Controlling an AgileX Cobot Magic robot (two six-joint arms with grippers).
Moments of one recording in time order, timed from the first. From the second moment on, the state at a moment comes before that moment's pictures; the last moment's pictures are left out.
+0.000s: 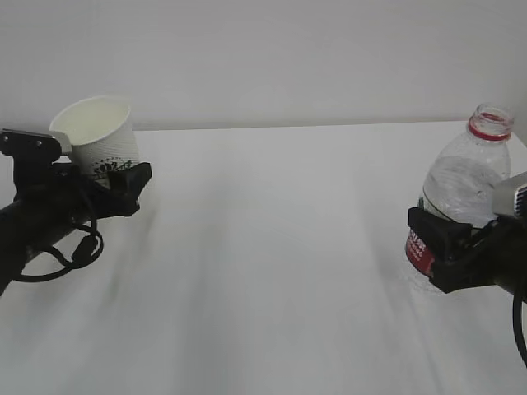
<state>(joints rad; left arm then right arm) -0.25 2.03 -0.64 0.13 -1.15 -0.17 0.20 1.56 -0.23 -0.20 -1.02 0.01</state>
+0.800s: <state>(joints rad) -0.26 1.93 -0.62 0.82 -1.13 -0.48 0.20 1.56 -0.23 -0.20 -0.98 -0.02</state>
